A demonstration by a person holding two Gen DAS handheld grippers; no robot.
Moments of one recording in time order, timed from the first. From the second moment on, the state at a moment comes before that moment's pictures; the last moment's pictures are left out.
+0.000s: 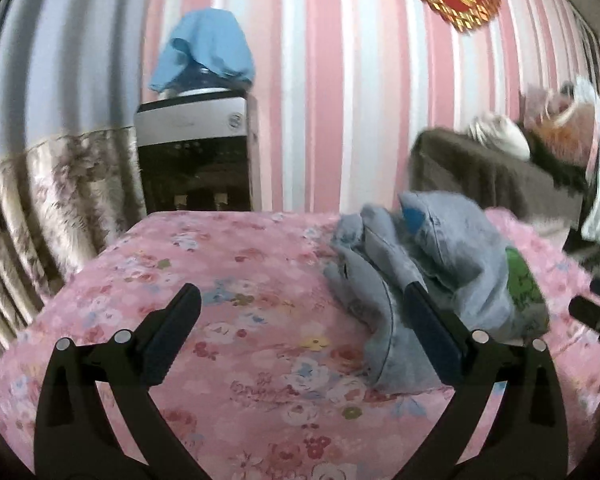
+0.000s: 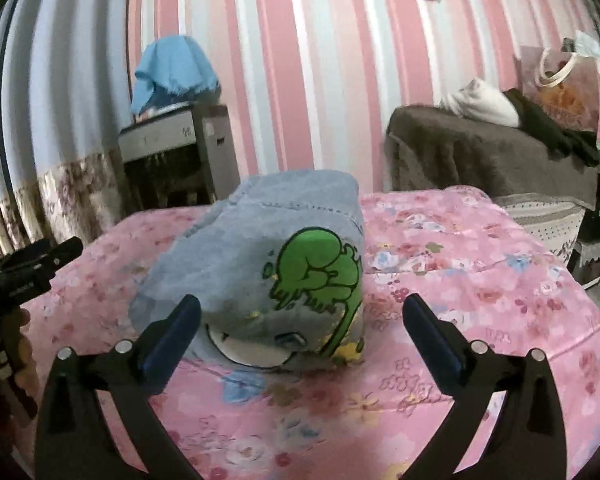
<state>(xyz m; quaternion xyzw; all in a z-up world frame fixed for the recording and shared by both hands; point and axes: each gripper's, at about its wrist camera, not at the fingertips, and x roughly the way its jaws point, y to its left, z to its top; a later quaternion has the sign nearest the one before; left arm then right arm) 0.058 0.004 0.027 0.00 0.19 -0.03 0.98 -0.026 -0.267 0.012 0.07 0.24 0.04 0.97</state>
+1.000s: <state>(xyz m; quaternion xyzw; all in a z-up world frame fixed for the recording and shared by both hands) 0.017 0.007 0.003 0.04 0.14 0.00 0.99 -0.060 -0.229 0.014 0.02 0.18 0.02 0.98</state>
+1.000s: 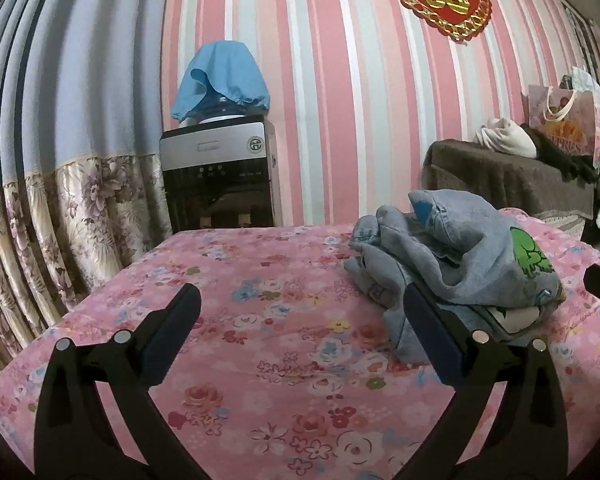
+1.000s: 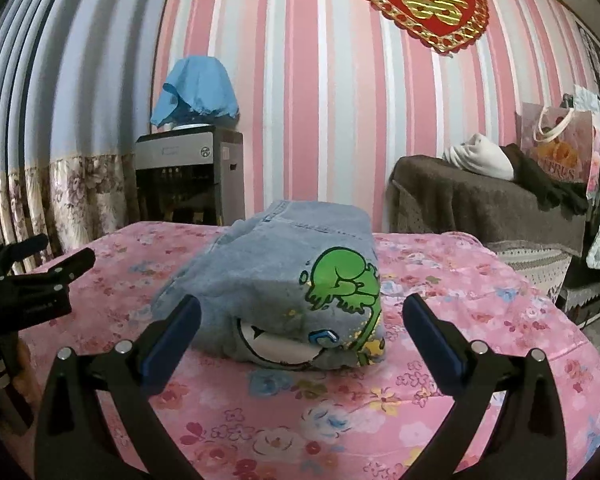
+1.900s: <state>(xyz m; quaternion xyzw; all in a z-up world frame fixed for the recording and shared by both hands) 0.000 0.022 0.009 0.01 0.10 -0.03 0.99 -0.060 -0.244 0.014 0.03 0.17 0.00 0.98</state>
